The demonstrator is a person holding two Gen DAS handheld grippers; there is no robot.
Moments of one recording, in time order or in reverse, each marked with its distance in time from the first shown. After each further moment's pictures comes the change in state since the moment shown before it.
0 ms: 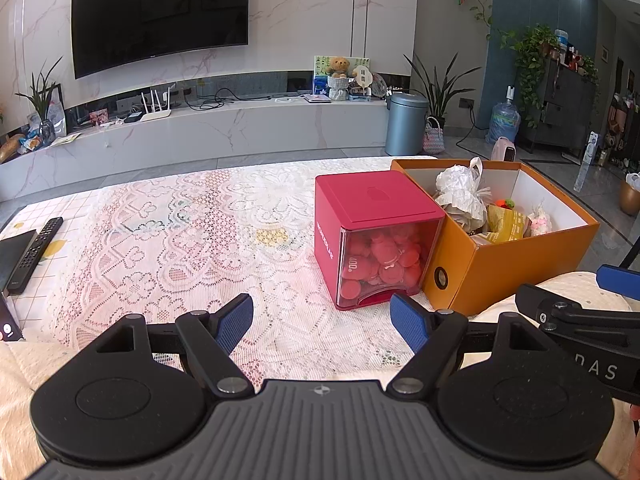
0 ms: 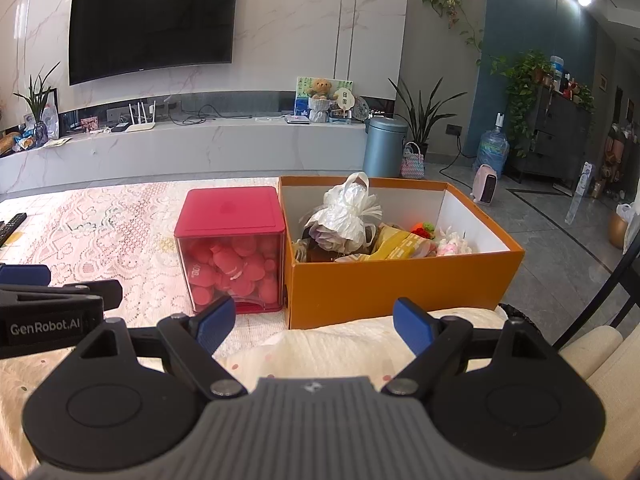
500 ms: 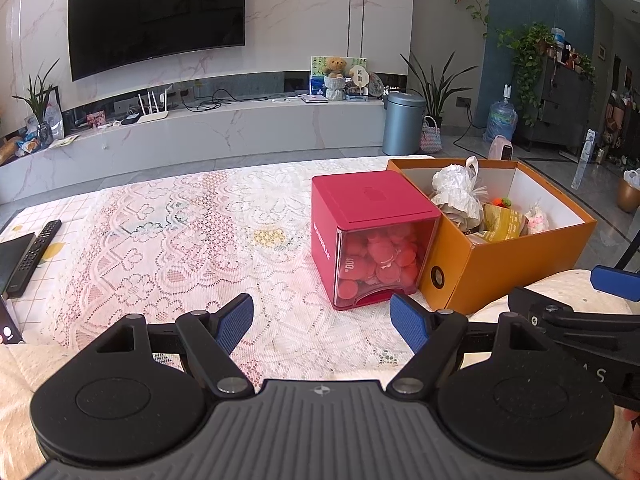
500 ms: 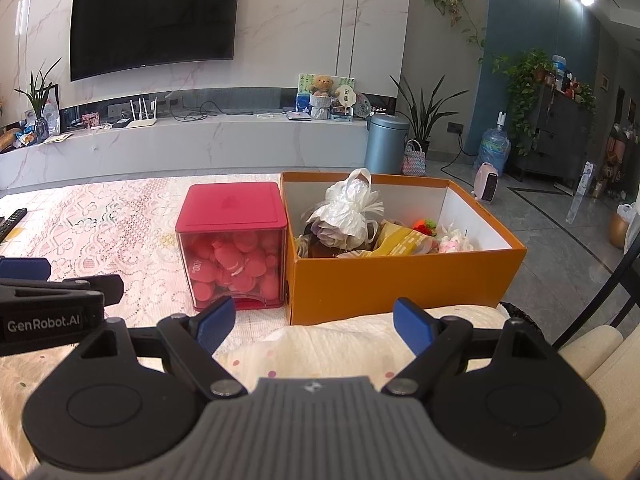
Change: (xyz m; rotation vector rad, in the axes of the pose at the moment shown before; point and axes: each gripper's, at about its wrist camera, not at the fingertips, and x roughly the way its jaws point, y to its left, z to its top) left arm -0.003 0.000 0.002 0.006 0.001 -0.008; right arm 0.001 -0.001 -0.002 -0.005 0.009 0.002
